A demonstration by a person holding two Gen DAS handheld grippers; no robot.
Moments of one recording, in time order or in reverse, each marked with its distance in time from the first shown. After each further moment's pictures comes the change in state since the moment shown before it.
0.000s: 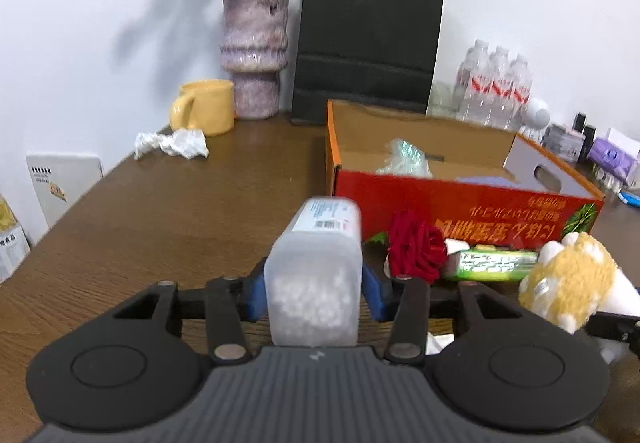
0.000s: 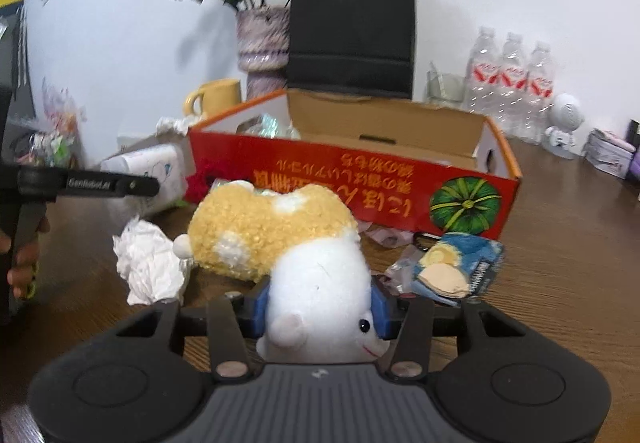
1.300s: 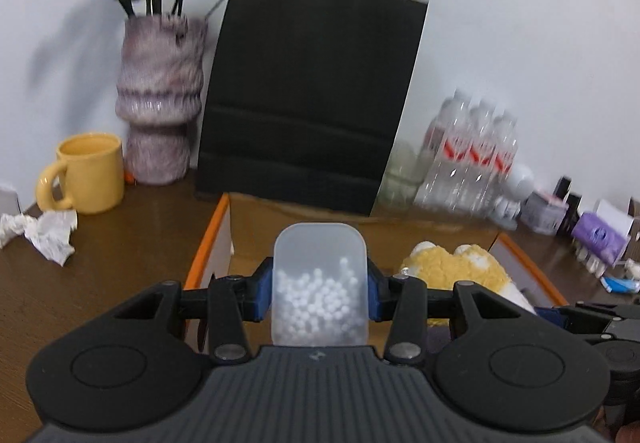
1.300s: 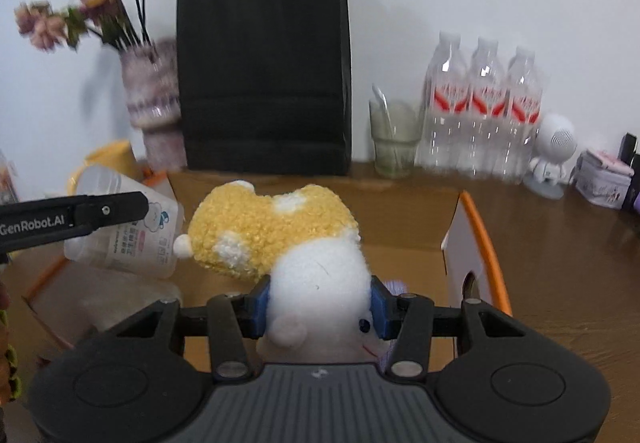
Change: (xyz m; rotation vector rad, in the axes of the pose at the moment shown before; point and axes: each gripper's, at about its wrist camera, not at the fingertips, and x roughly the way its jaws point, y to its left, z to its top) left arm 0.146 -0.064 0.110 -0.060 -0.022 -0.136; right arm 0.157 -0.077 0.130 0.093 0.035 -0.134
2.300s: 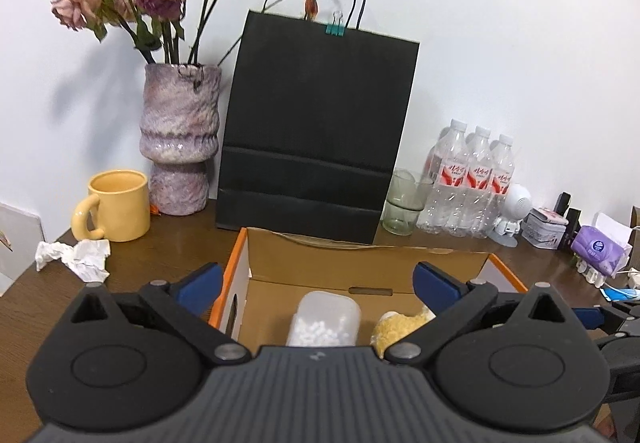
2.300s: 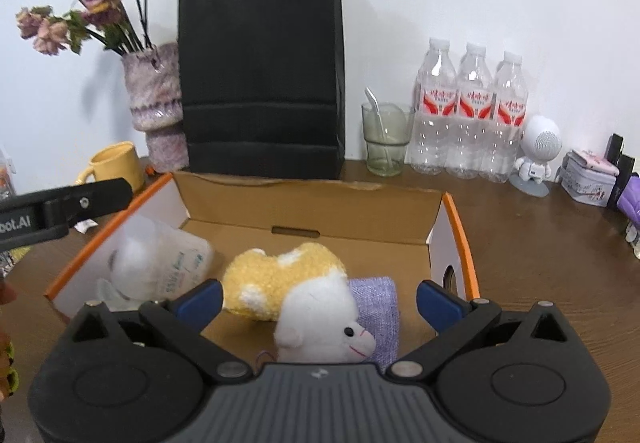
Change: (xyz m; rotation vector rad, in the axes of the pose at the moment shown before) left arm -0.061 -0.013 0.014 0.022 -0.093 0.046; right arm -0.054 0.005 0.009 0.008 -0.014 0.008
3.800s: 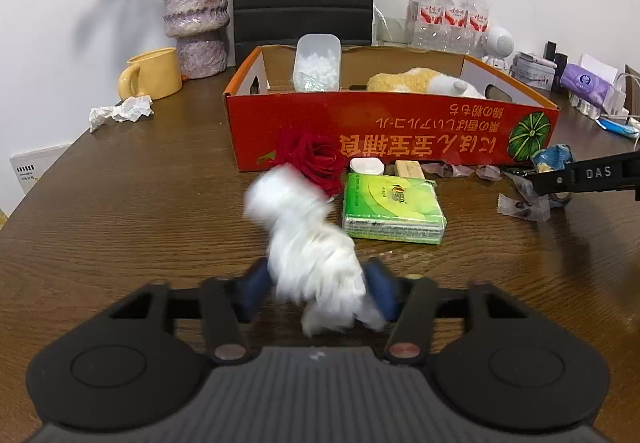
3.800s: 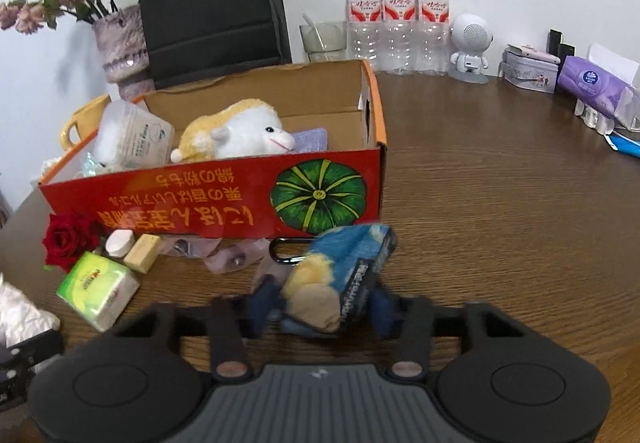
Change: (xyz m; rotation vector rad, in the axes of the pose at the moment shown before) left arm -0.099 -0.010 -0.146 0.150 0.280 0.078; right arm -0.050 -0.037 -0.122 0.150 0.109 -0.054
